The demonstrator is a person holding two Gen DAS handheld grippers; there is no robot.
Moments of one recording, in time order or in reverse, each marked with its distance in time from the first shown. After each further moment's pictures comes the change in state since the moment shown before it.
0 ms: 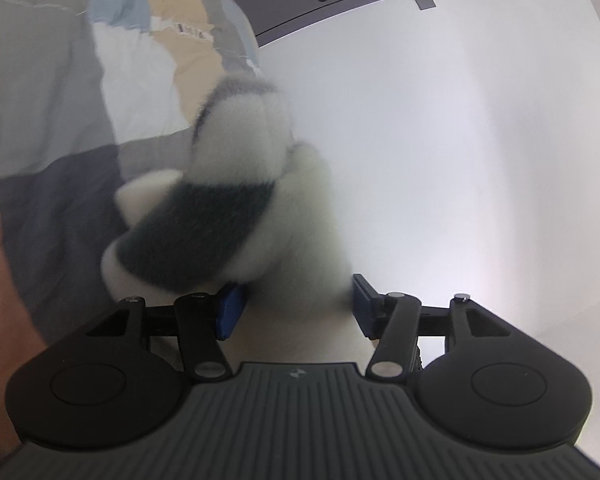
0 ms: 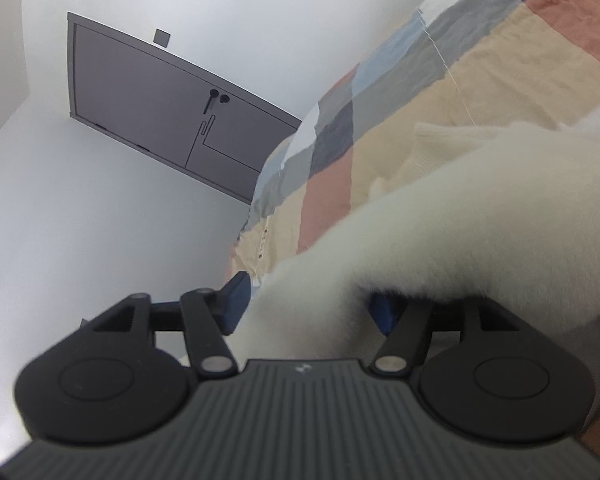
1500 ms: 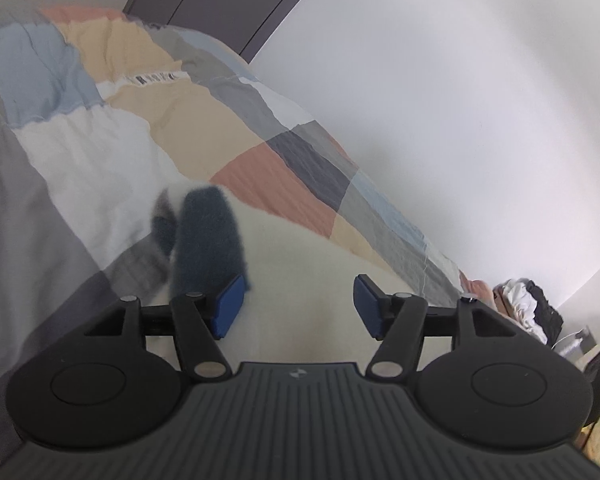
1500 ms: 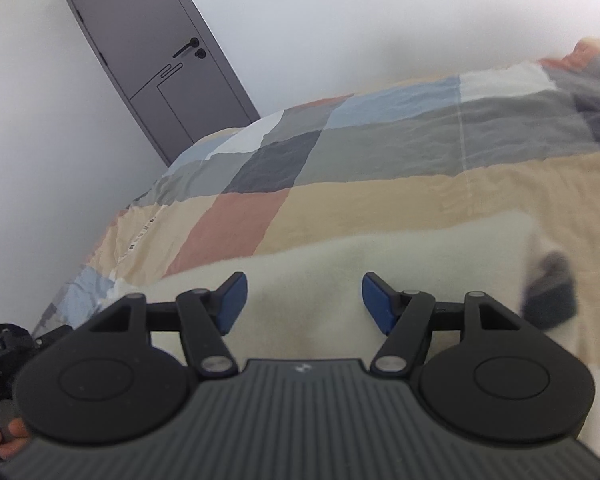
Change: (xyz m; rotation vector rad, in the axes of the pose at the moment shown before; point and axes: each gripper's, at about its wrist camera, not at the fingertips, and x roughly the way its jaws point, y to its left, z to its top) left arm 0.103 0.012 0.028 0.437 -0.006 0.234; right arm 0.119 -0.014 0.054 -0.496 -0.031 -0.289
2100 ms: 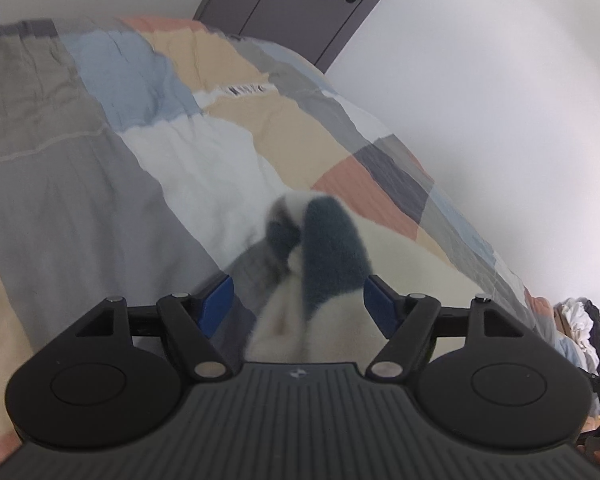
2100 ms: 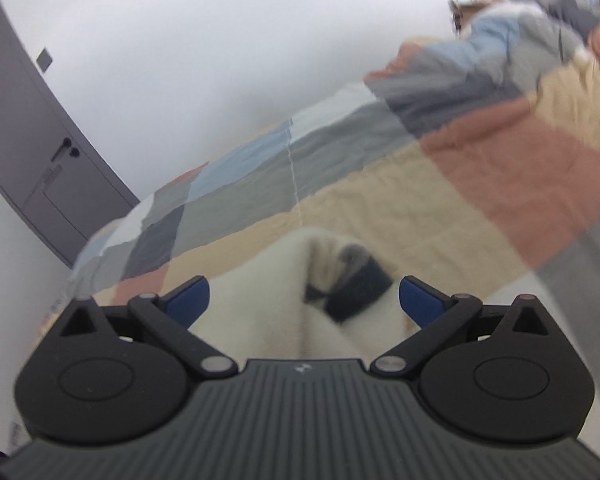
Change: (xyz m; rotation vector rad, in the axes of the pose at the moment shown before) left arm -0.020 0.040 -0.001 -0.056 -0.014 0.192; right arm -0.049 -0.067 -0.019 0.386 -0.139 -0.246
